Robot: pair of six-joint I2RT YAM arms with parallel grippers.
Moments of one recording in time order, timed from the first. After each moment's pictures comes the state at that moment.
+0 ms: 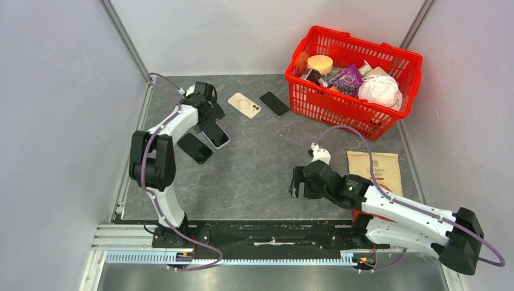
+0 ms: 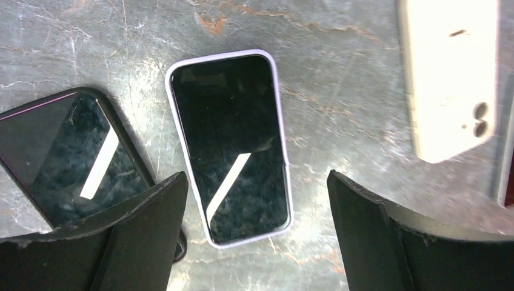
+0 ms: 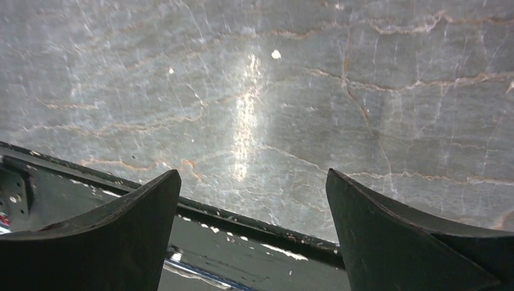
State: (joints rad) left arm -0.21 1.88 1.39 -0.53 -0.25 -0.73; right arm 0.98 0.92 0.61 -0.60 0.27 0.83
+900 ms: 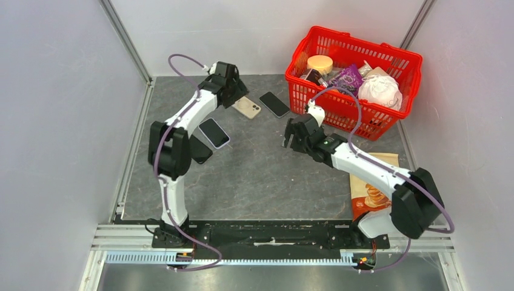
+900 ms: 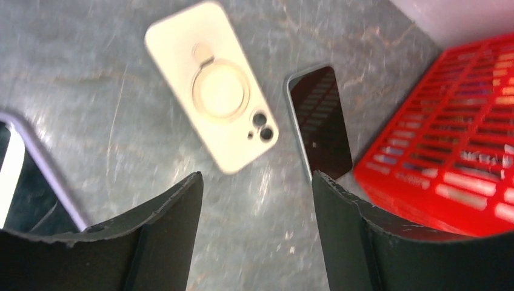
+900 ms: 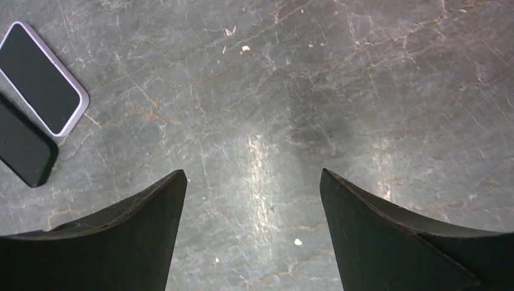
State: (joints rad) left arm -0.35 1.98 1.69 -0.48 -0.12 -0.84; right arm 0.67 1.44 1.01 -0.35 0.36 0.74
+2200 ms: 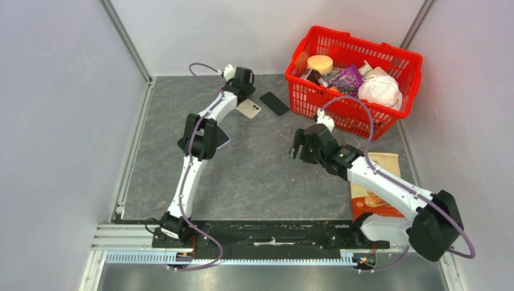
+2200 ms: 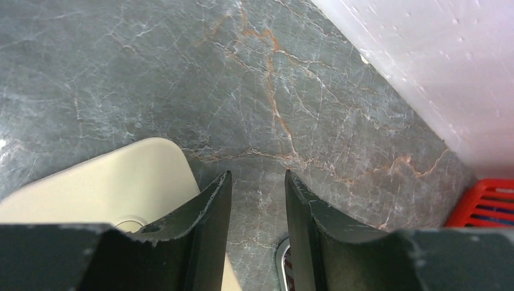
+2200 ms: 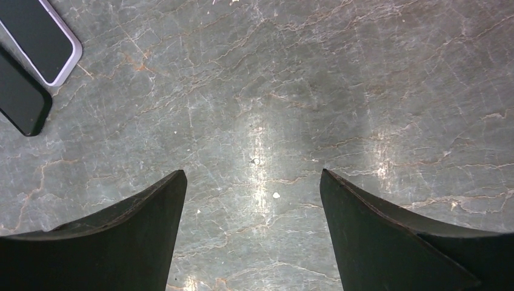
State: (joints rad) left arm -0.36 2.65 2.31 -0.32 -0.29 -0.92; right arm 0.67 1.20 0.86 -0.43 0.28 0.72
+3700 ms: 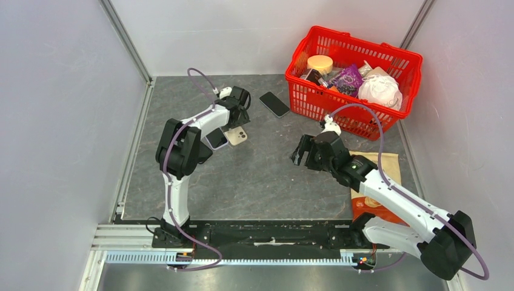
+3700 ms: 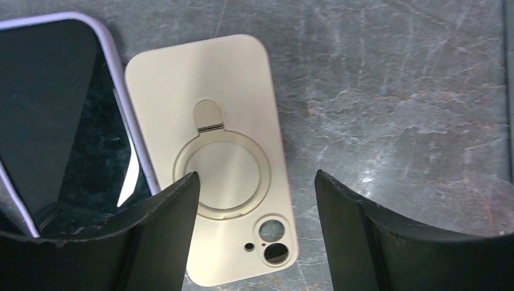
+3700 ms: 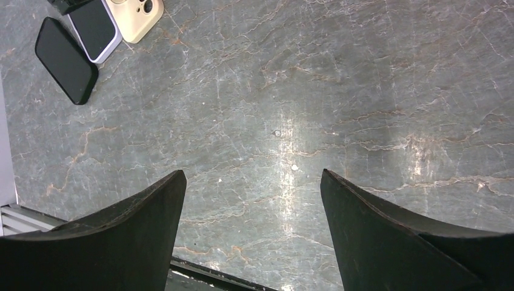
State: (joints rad) left arm -0.43 2.08 1.53 -0.49 -0.37 -0.76; right arm 0.67 1.04 0.77 -0.43 0.18 0.75
